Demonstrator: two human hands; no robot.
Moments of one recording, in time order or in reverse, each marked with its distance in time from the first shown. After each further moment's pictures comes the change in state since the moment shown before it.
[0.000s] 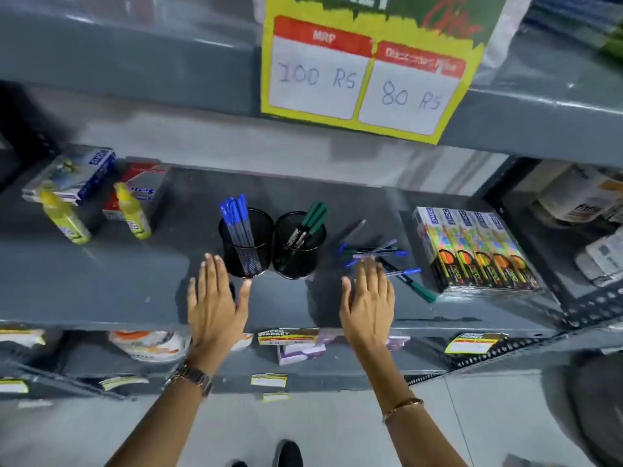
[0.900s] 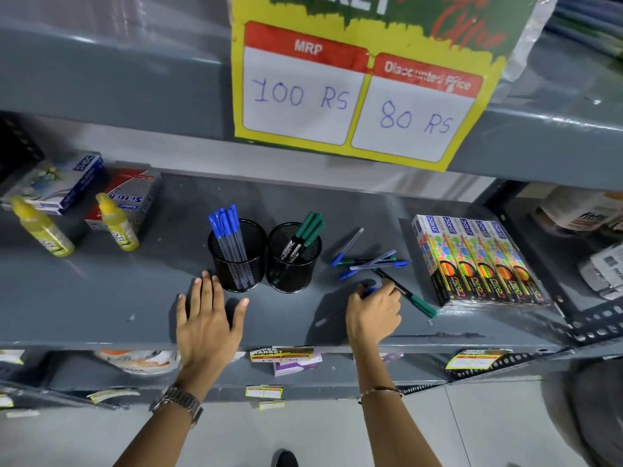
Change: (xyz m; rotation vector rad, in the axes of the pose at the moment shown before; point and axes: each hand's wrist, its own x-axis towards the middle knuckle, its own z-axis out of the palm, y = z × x) left_hand 0.006 0.000 0.014 0.191 -0.016 -0.003; right_hand 0.037 -0.004 0.006 0.153 0.082 0.648
